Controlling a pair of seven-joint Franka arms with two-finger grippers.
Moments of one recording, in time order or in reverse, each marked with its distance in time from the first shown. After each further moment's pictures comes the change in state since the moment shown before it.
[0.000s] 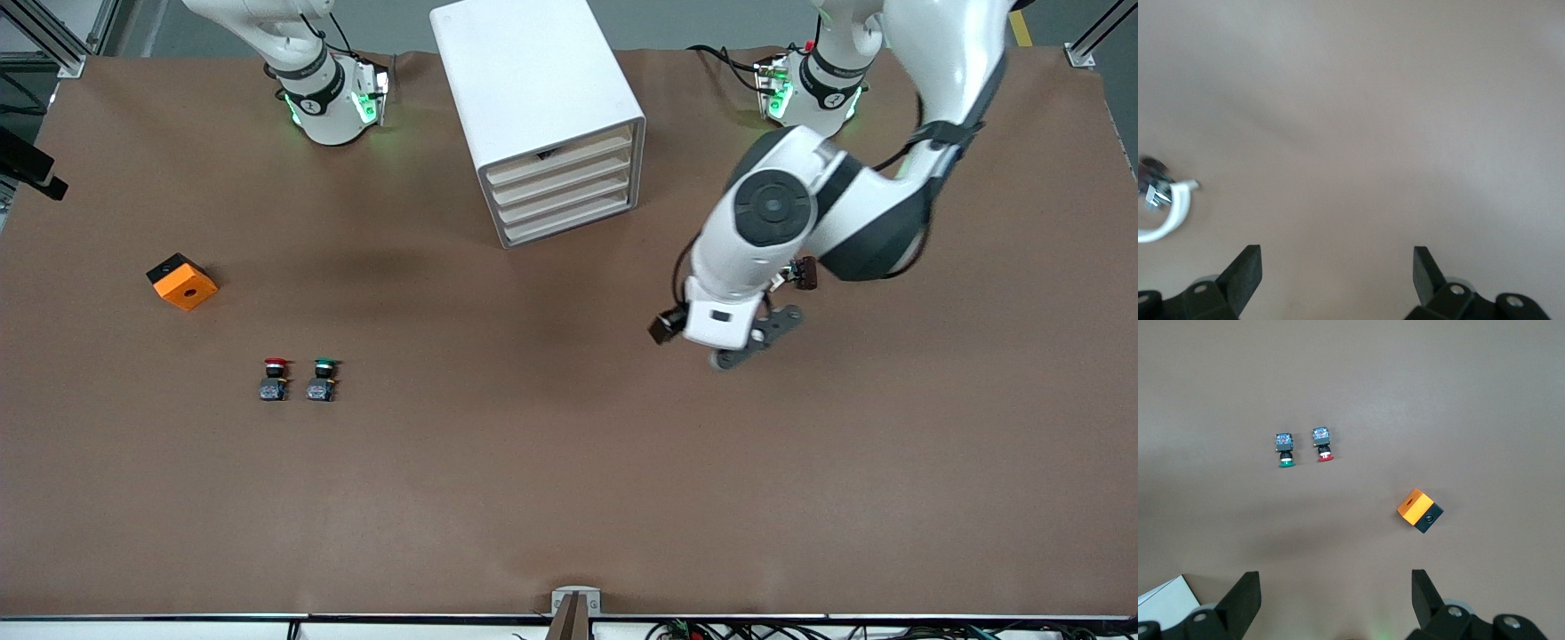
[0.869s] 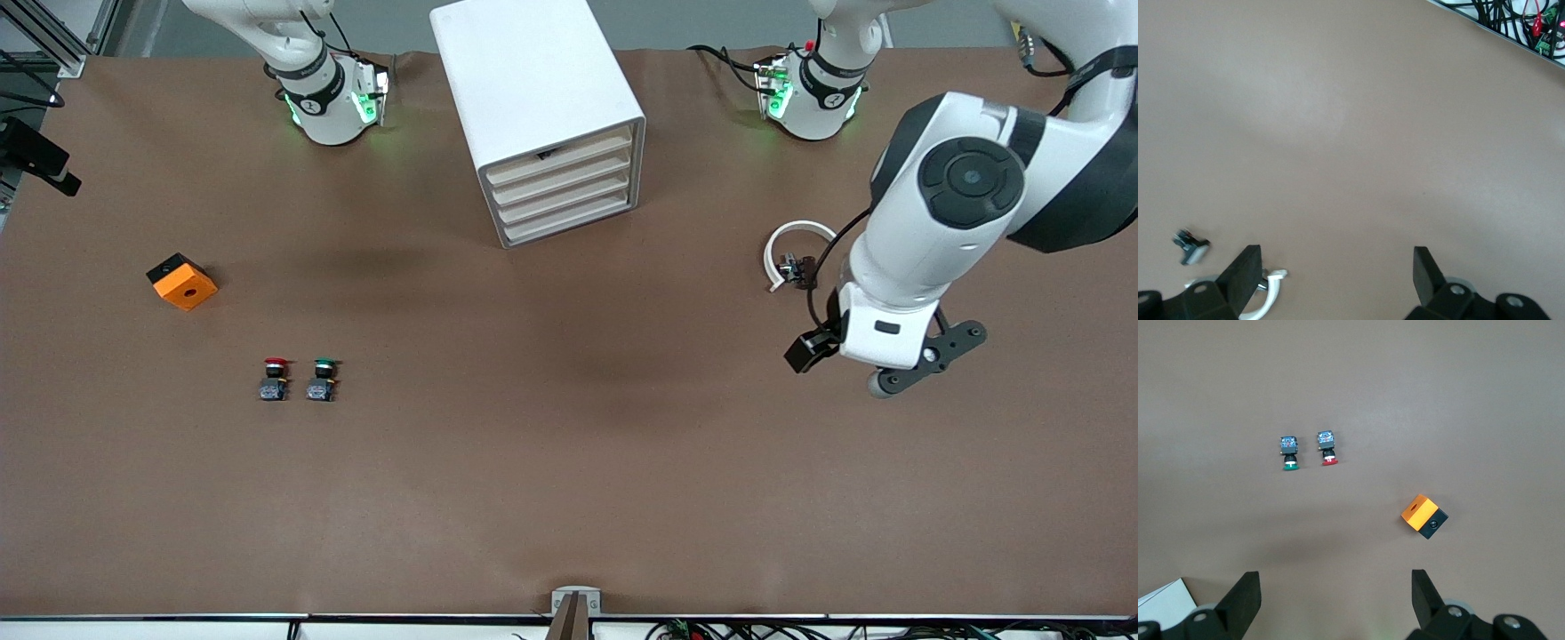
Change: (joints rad) left arm 0.171 -0.116 0.009 0.037 0.066 -0.088 0.296; right arm 0.000 -0.055 0.014 -0.082 0.000 0.063 0.000
